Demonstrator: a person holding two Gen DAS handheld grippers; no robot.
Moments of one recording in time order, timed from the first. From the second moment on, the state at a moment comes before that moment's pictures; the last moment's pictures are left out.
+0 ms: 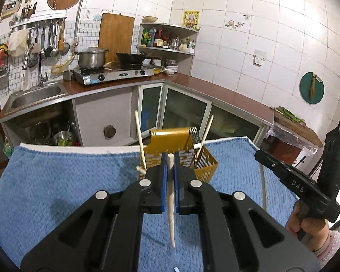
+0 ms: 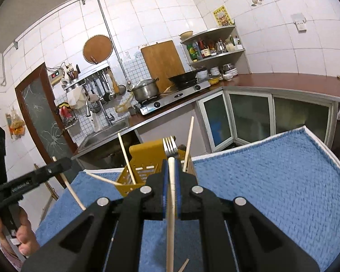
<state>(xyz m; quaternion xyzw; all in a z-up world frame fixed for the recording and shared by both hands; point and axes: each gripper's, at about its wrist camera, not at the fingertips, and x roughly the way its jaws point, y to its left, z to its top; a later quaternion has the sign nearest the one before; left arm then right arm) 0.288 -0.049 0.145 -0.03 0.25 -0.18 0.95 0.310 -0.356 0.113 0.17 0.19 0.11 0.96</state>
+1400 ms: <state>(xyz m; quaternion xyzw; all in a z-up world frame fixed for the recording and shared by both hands) 0.401 -0.074 0.127 -0.01 0.23 -0.12 0.97 0.431 -0.321 0.132 0.09 0.01 0.07 0.99</state>
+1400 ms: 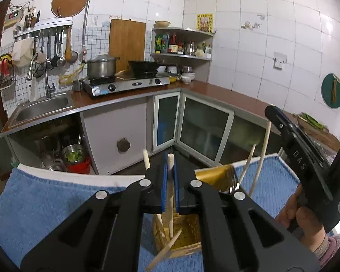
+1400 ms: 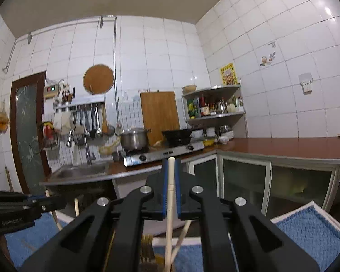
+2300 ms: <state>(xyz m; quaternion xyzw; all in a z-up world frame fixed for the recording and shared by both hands) 0.344 -0.027 0.146 -0.06 0.26 -0.08 0.96 0.355 -0.315 0.130 0.02 0.16 0.05 0.99</state>
